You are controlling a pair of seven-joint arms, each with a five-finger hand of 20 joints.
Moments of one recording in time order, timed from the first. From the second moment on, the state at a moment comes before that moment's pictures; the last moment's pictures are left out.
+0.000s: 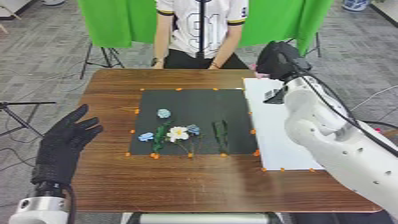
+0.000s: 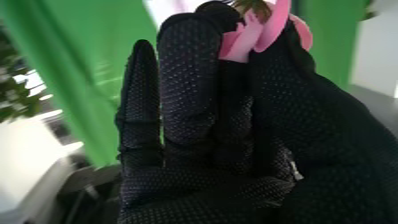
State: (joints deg) left arm 140.4 -50.5 -98.6 -133.9 39.5 24.5 21.1; right arm -60.2 -45.7 47.8 -104.0 -122.7 7.6 31.3
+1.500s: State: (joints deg) left arm 139.1 -50.7 -97.8 -133.5 40.2 23.8 18.7; right arm -63.3 -59.1 39.2 -99.9 -135.7 -15.4 34.7
